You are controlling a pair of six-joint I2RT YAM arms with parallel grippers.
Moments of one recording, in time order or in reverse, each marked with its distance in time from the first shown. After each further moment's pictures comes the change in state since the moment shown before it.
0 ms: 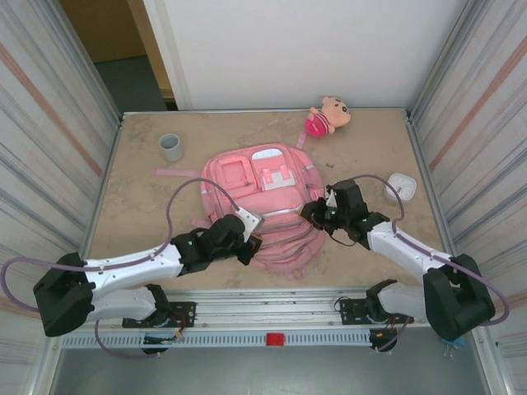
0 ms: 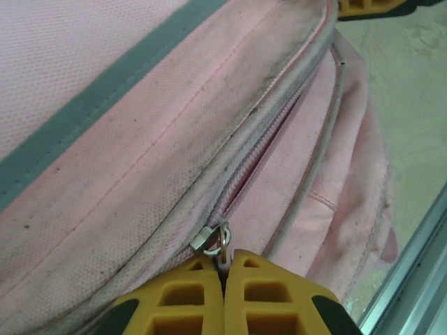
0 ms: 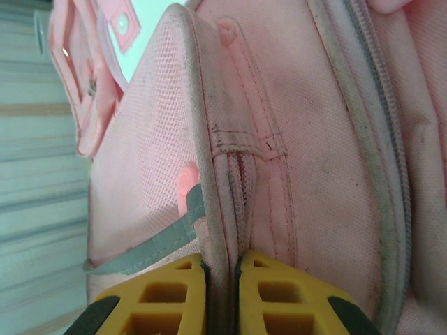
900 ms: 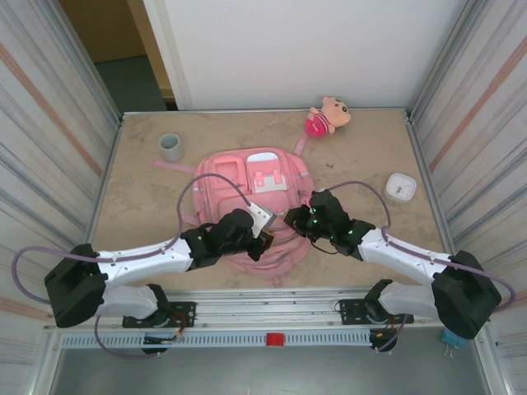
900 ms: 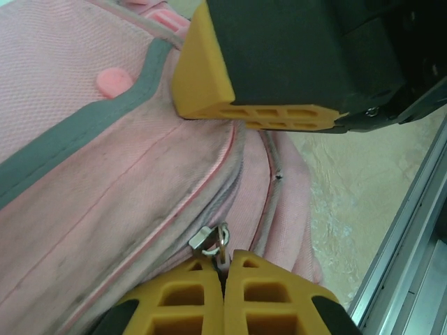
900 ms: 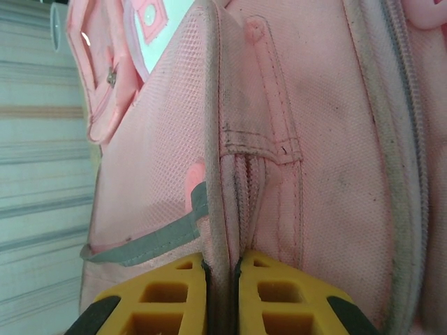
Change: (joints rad) left arm -0.012 0.105 0.072 0.098 0.074 0.031; right arm 0.279 0.002 0.015 0.061 0.258 0.181
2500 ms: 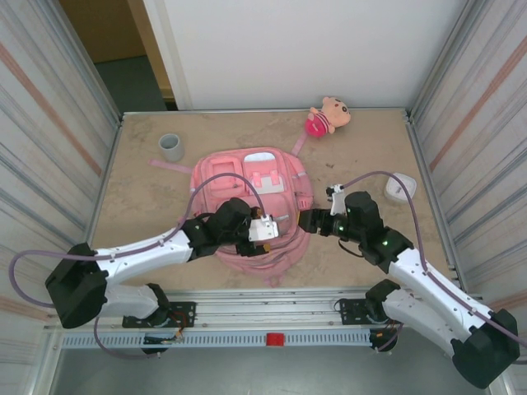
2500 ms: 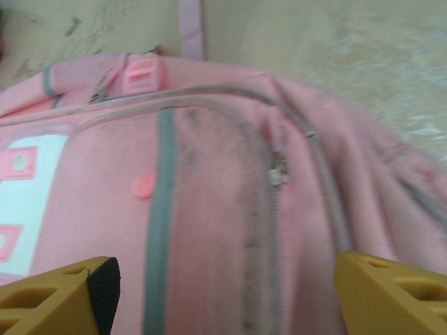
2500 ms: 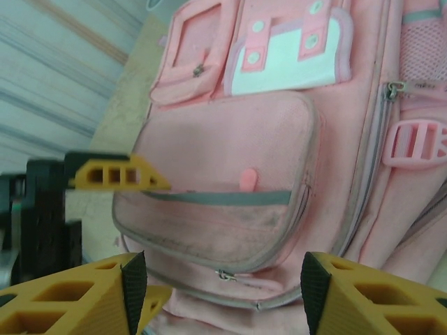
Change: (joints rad) left arm 0.101 0.020 0.065 -0.130 0.001 0.891; right arm -0.175 -0.383 -0.037 -0.220 -0.182 -0.618
